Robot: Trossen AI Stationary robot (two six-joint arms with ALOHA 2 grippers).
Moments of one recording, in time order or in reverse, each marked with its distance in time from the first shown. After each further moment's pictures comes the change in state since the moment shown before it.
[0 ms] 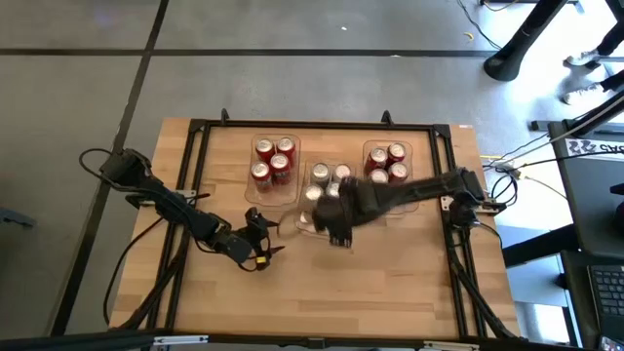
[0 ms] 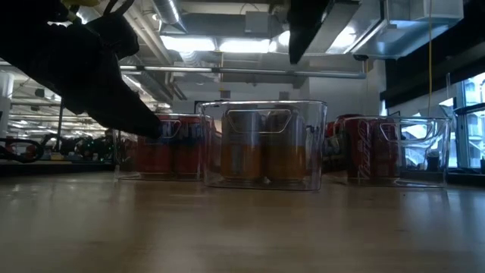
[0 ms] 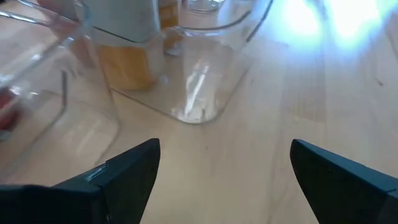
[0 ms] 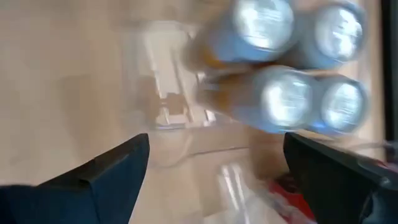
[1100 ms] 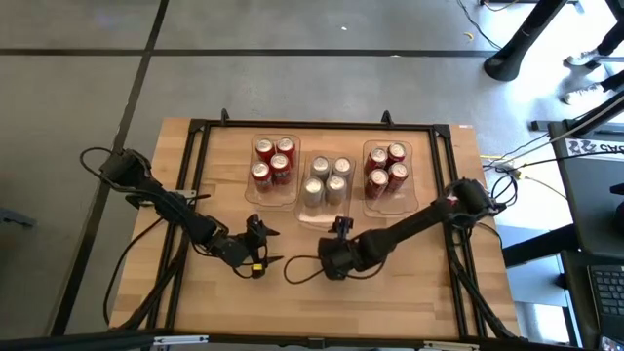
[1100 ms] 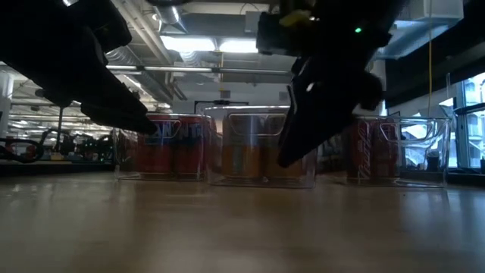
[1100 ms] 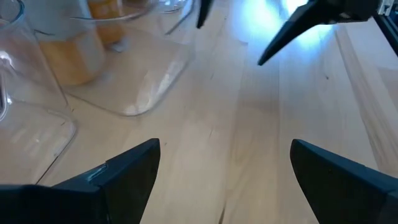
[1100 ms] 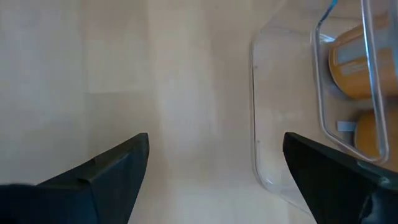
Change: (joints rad) left arm -0.049 0.000 0.000 0.052 0.063 0.010; right arm 0.192 0.000 -0.628 0.840 0.154 0.031
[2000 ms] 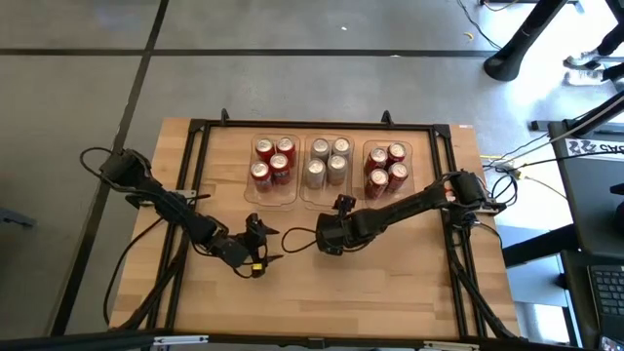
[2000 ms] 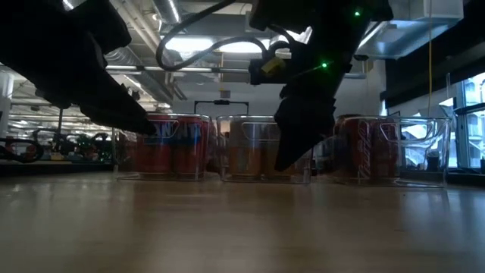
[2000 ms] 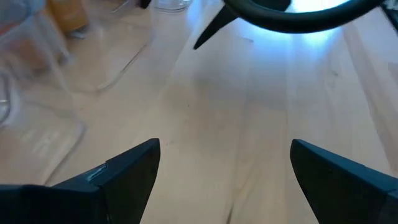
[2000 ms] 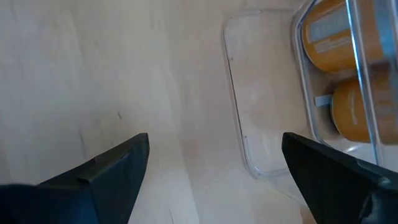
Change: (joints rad) left arm 0.000 0.000 0.000 -0.015 -0.014 0.008; right arm -0.158 0.000 -0.001 -0.095 0.044 -0.042
